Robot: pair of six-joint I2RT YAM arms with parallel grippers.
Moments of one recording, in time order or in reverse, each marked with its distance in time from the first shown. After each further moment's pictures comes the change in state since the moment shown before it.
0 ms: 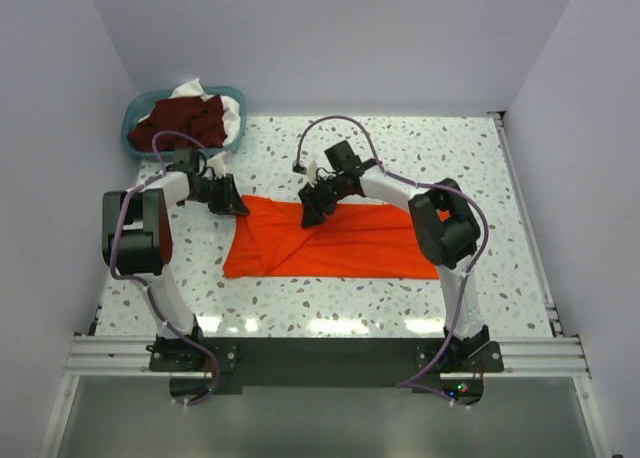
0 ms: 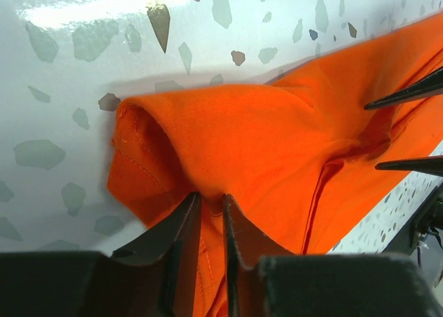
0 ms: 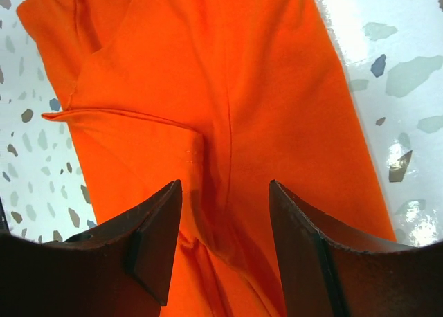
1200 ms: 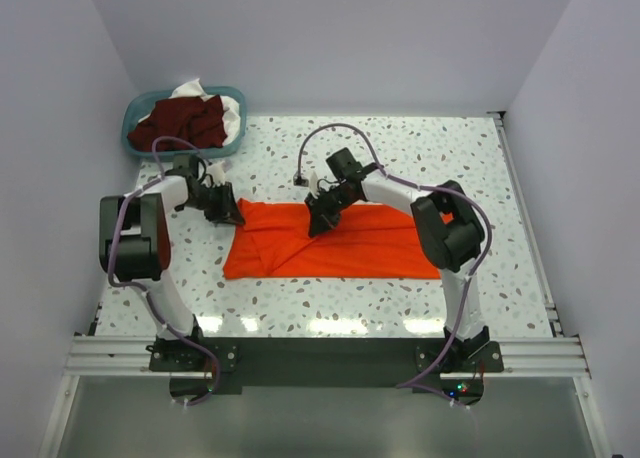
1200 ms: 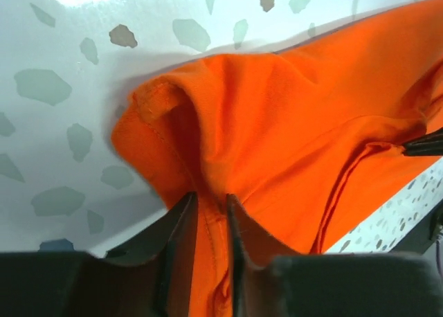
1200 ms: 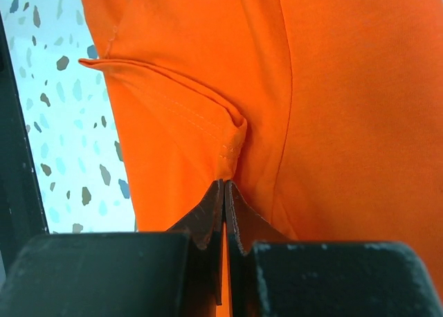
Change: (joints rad) left arm 0.001 -0.042 -0.053 -0.068 -0.086 0.024; right arm 0.012 -0.036 -0.066 -0.109 -0.088 -0.103
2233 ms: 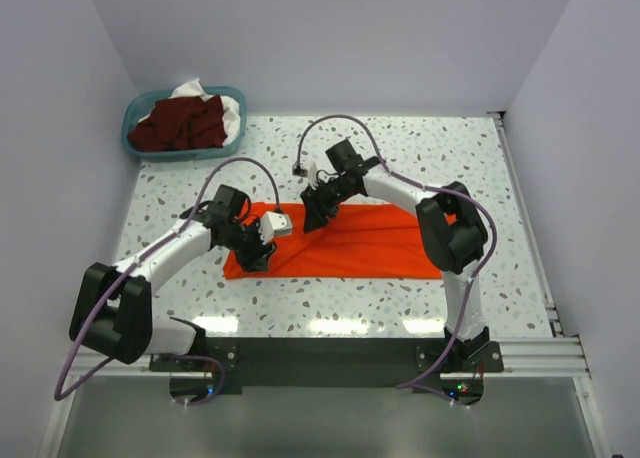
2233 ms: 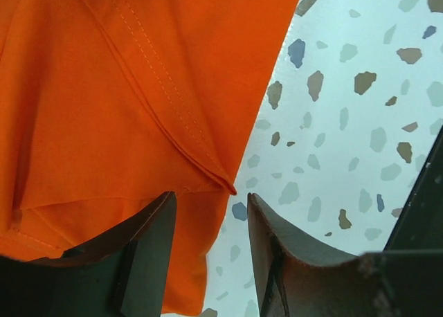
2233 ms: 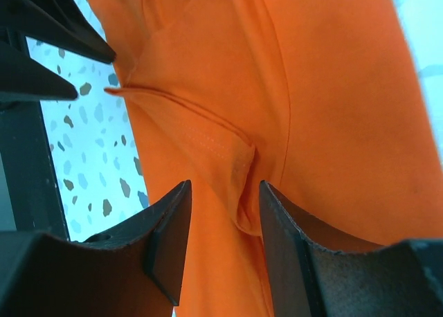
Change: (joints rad) left arm -0.420 -0.512 -0.315 -0.151 -0.054 0.707; right arm 0.000 -0.033 0.043 -0.013 0.003 0.066
